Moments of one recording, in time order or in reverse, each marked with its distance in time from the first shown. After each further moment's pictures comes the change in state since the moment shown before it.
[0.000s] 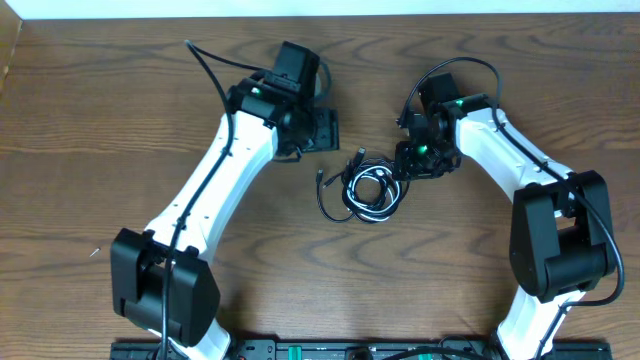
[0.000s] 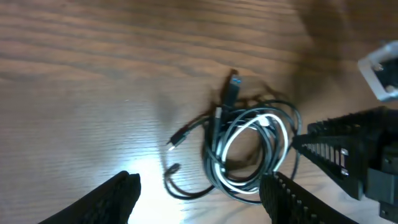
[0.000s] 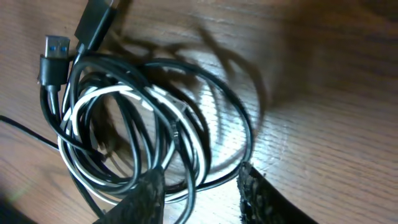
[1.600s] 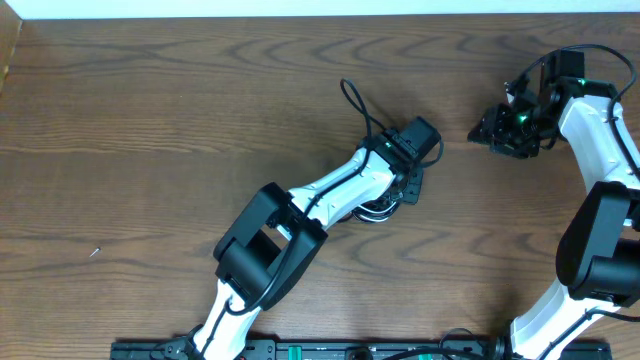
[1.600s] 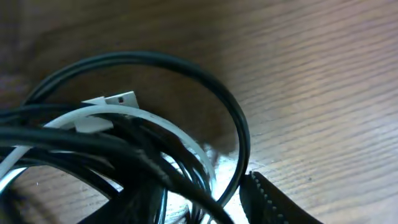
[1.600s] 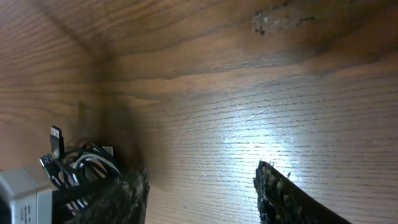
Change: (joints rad) left arm -0.388 0.368 0.000 0.269 -0.110 -0.128; right arm -0.418 -0.042 0.089 -0.049 -0.065 0.065
